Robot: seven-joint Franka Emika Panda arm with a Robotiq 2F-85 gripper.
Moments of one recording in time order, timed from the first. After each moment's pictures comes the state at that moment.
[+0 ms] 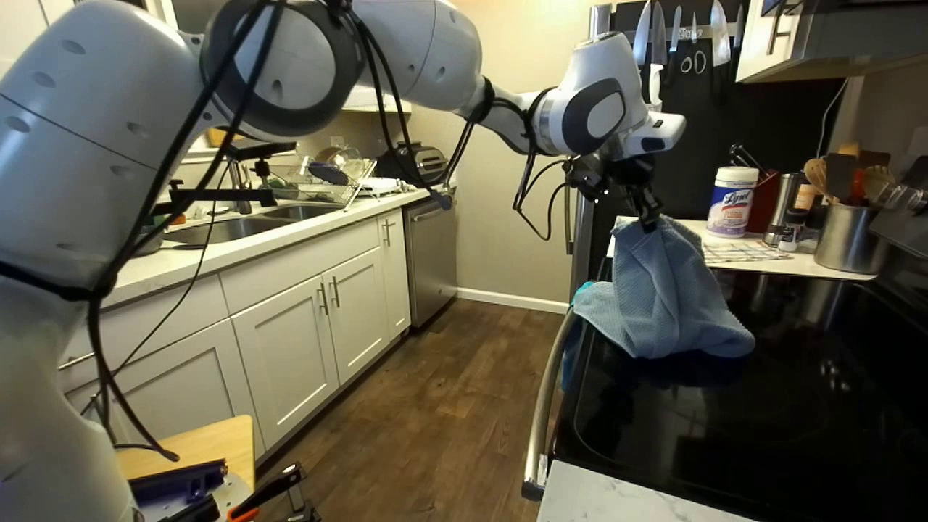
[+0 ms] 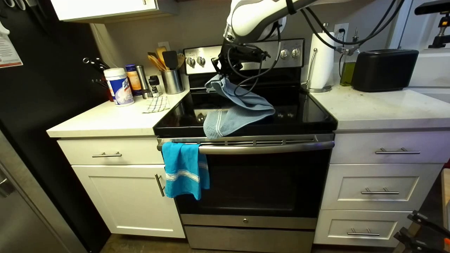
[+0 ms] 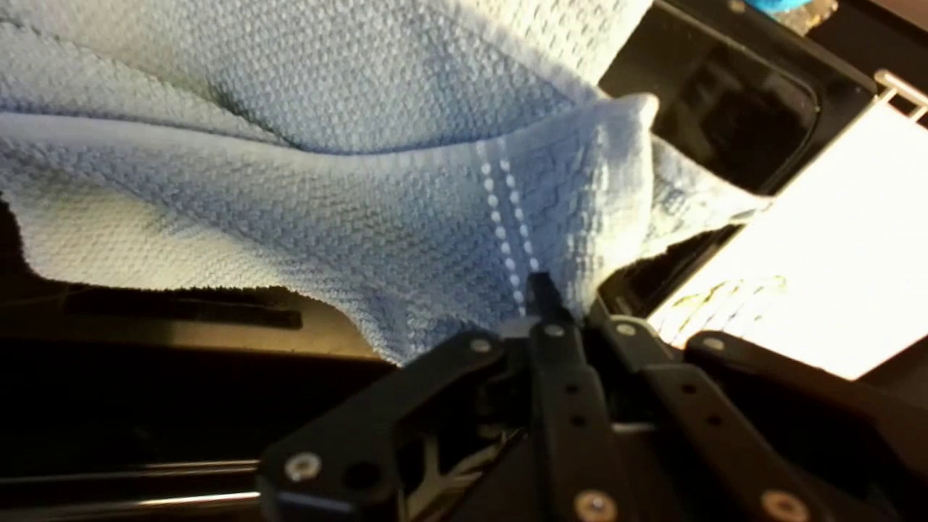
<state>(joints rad) 0.10 0.65 -0.08 -1.23 0.03 2.42 0.55</state>
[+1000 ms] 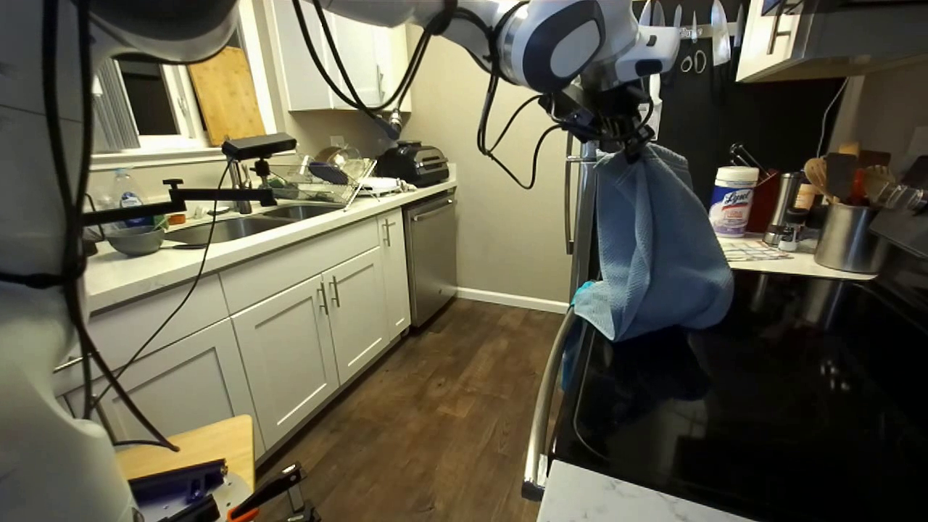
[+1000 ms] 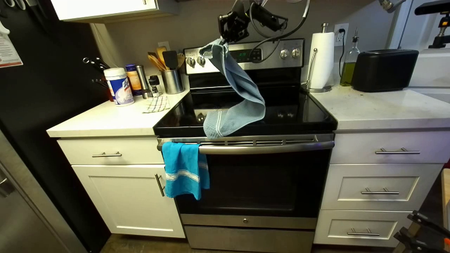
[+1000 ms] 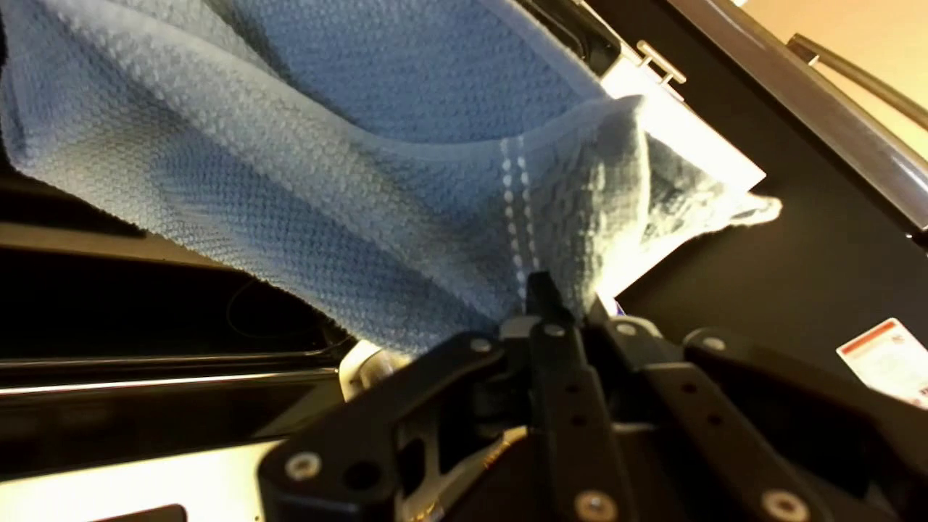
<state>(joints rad) -0.01 0.34 0.06 -1.49 0.29 2.54 0.19</state>
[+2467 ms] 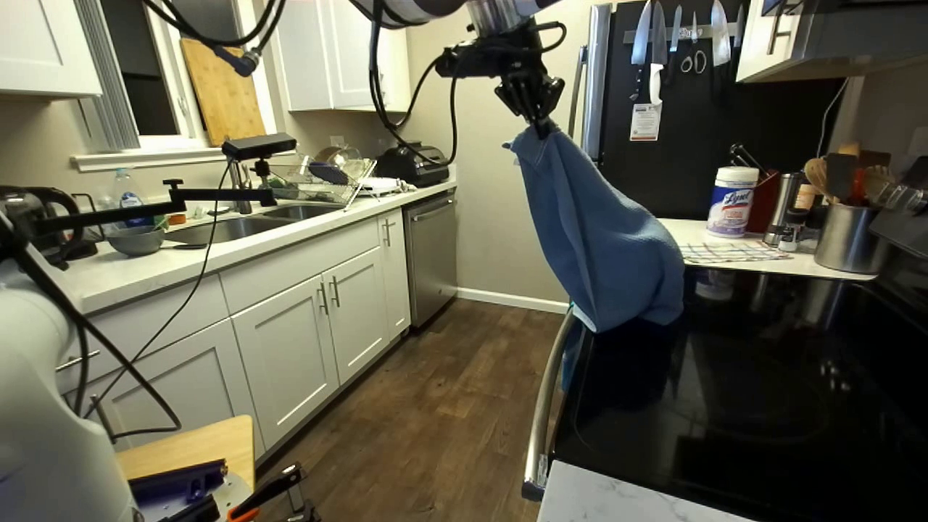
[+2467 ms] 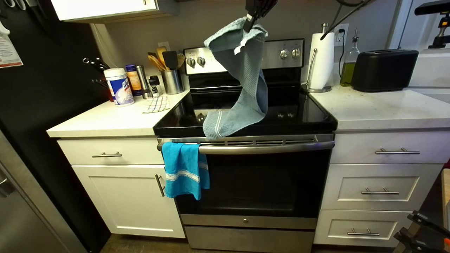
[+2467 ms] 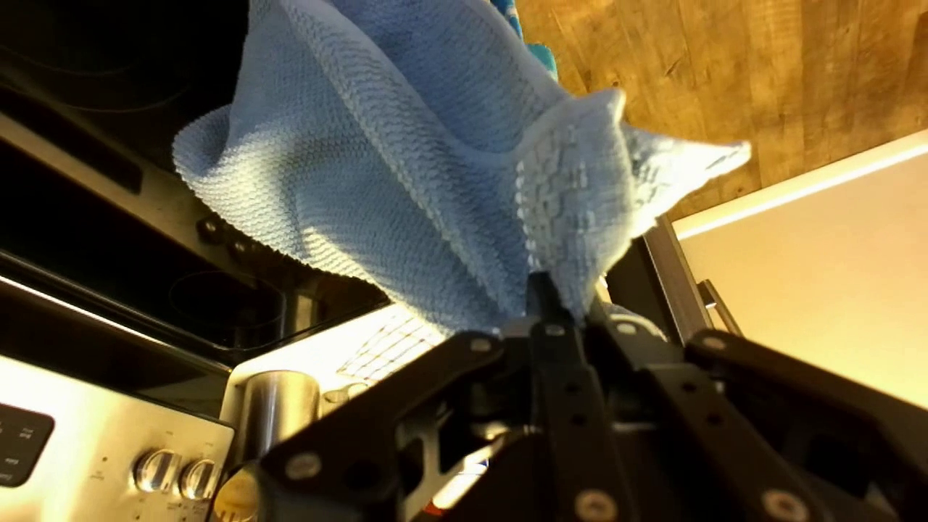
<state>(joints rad) 0.06 -0.11 0.09 -1.87 0.12 2.35 -0.03</state>
